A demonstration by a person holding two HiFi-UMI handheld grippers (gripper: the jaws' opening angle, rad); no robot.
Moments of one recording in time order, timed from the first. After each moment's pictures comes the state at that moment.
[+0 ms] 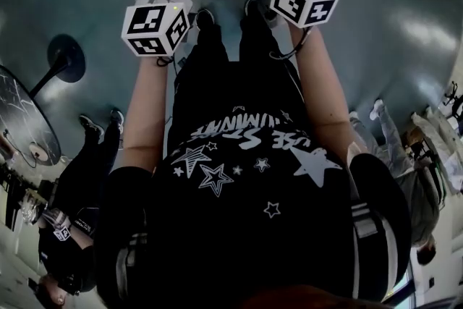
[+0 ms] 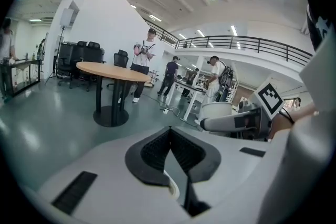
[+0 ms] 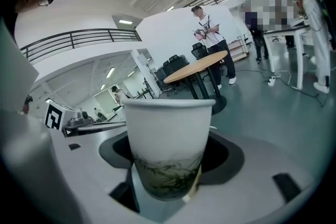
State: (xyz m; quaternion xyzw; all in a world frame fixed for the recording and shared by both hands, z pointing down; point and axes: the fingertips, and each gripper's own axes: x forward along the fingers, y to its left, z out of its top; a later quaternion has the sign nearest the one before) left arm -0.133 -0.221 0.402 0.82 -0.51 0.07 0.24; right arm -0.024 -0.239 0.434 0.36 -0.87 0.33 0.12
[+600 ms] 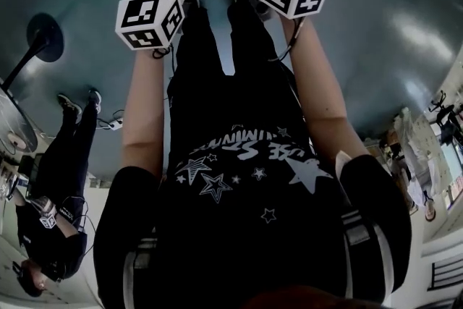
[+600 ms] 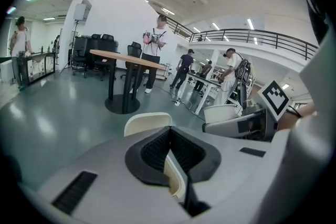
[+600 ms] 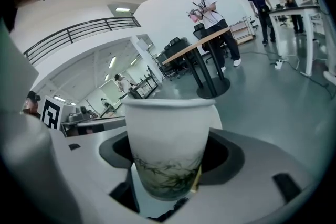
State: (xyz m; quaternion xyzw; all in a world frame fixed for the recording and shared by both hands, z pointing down) left arm -0.111 -0.237 0.484 0.77 -0.57 0.09 0.27; right arm -0.011 -0.253 0.525 0.30 -0.86 0.37 0.18
